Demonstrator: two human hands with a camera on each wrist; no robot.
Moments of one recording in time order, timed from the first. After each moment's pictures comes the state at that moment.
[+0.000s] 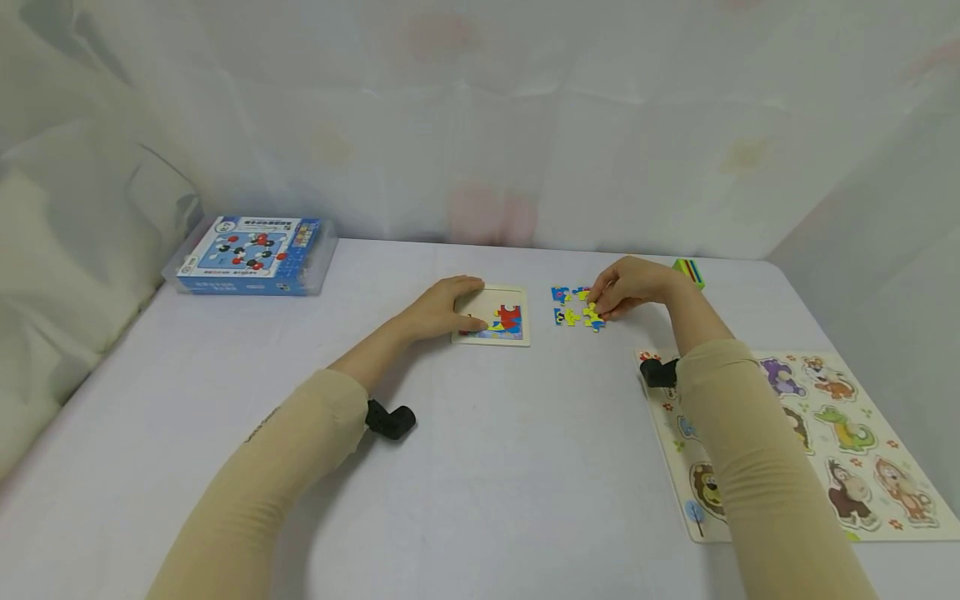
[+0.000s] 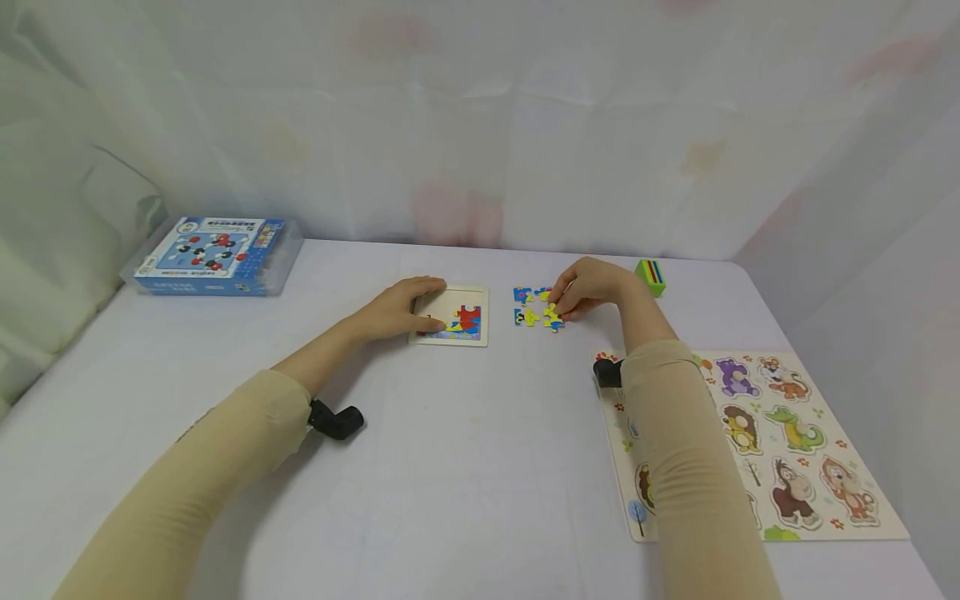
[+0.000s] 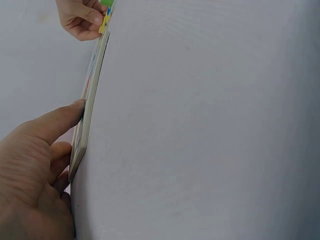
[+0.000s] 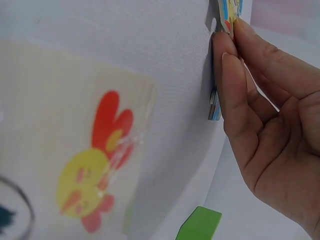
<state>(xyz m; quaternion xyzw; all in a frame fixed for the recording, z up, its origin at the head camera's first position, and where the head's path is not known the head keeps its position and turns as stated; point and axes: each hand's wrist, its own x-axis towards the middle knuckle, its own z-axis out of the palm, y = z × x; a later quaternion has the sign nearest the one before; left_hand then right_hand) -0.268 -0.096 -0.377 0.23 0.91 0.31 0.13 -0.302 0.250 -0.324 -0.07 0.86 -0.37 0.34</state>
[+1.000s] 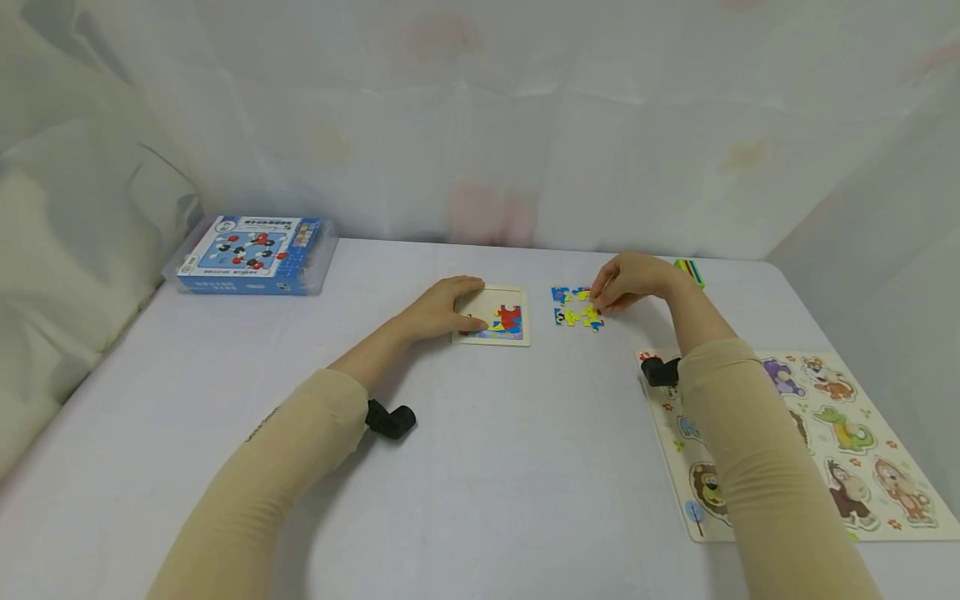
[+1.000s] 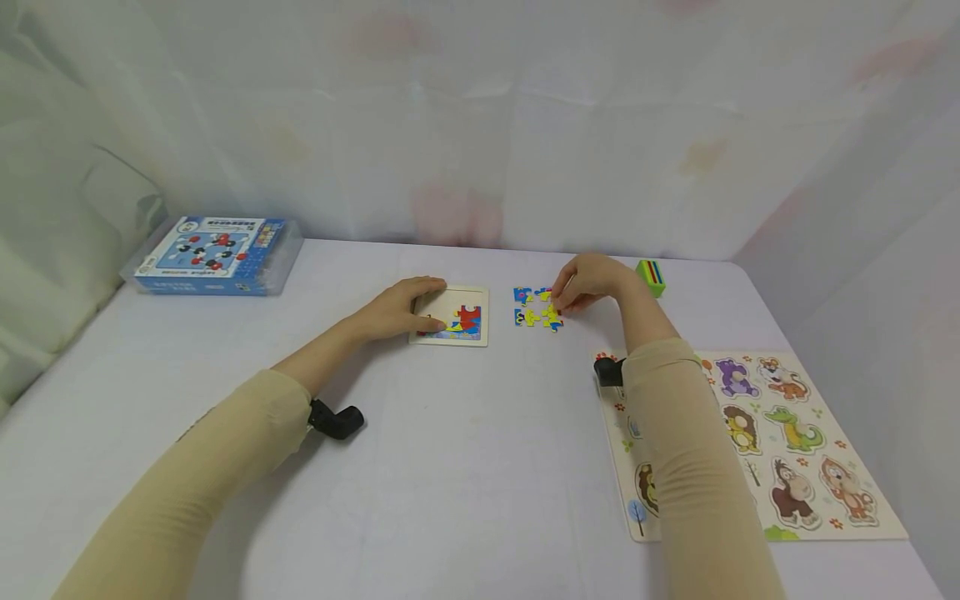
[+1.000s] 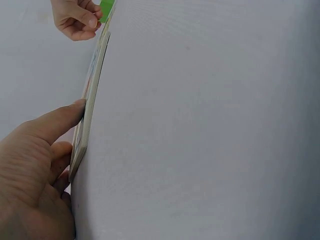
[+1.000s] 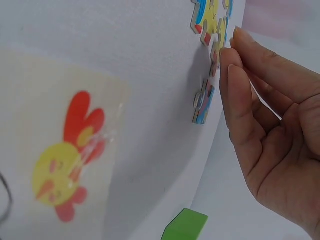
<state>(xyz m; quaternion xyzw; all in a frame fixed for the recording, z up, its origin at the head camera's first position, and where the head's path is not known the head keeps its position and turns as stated) -0.268 -0.096 -0.378 0.23 0.91 0.32 0.13 -0.300 0.246 -0.313 -0.07 0.89 -0.33 0.30</state>
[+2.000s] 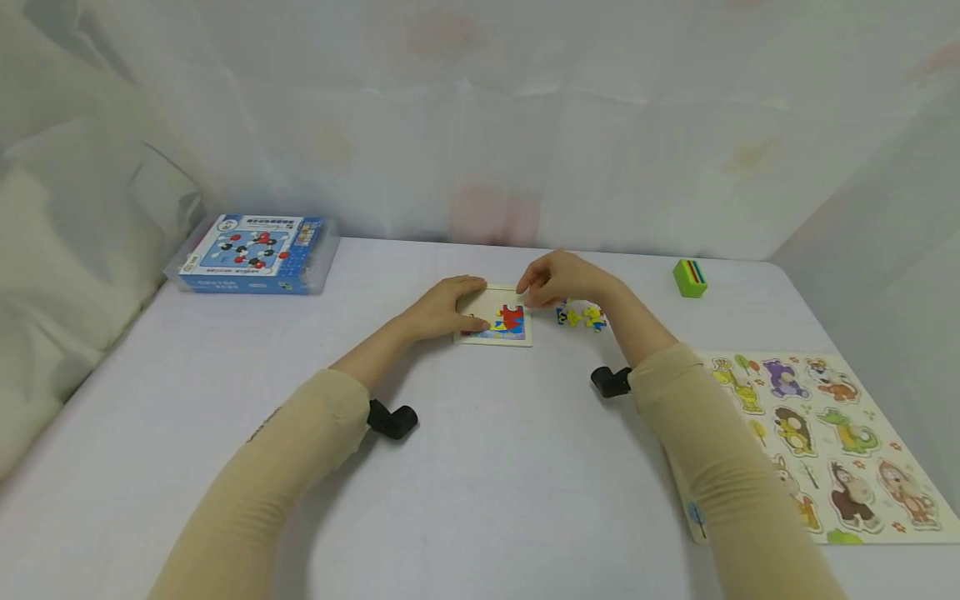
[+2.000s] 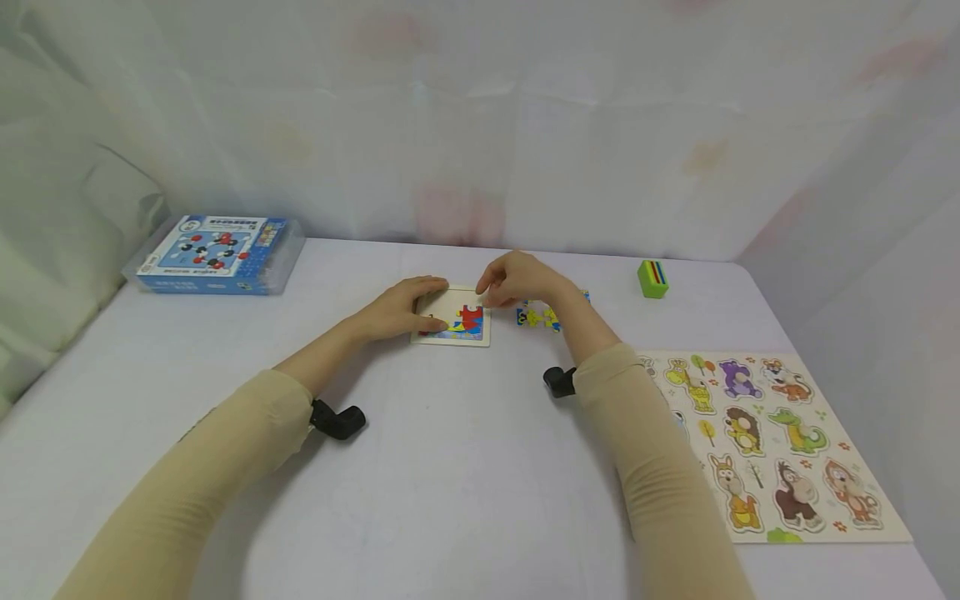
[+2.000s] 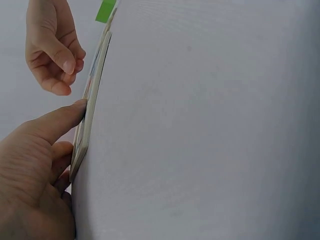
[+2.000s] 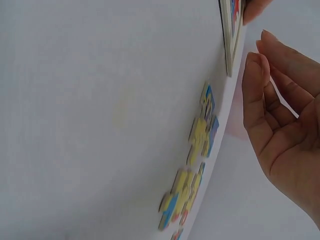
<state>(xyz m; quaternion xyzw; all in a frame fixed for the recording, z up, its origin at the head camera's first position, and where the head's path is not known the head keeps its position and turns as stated) -0.268 -0.096 -0.375 0.23 0.91 0.33 0.13 -0.298 0.156 -0.322 -0.20 0.89 -0.34 0.25</state>
